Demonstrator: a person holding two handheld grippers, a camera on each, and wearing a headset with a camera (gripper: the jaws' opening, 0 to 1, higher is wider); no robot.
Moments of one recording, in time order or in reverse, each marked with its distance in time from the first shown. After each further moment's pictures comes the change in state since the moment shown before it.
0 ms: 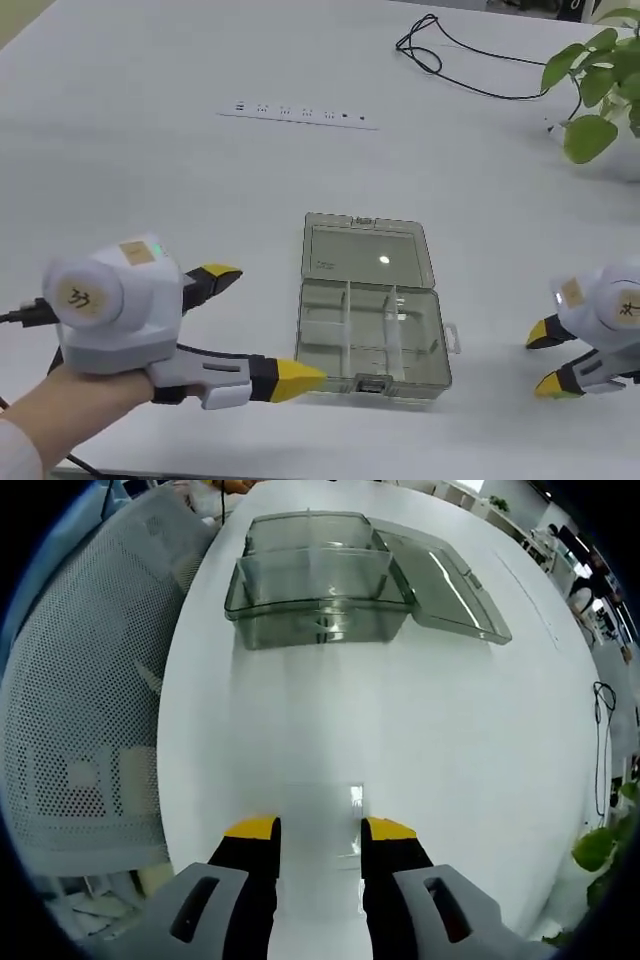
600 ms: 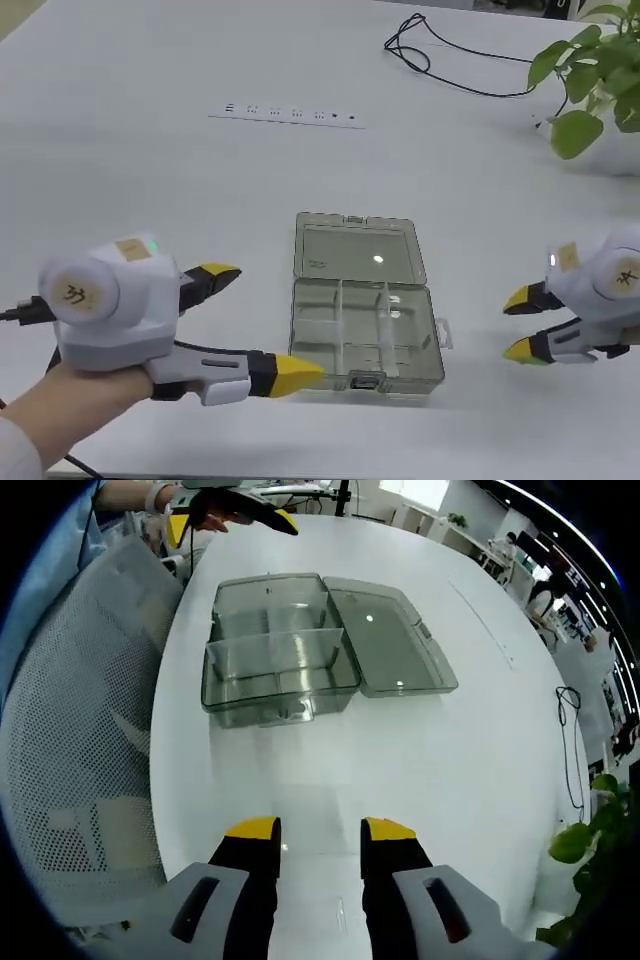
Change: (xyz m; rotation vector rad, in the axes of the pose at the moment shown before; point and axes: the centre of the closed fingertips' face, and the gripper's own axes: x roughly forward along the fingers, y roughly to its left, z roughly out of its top) left arm 0.005 -0.005 0.004 0.000 -0.003 -0.018; right arm -0.036 -0.014 0.060 0.058 -0.173 -0.161
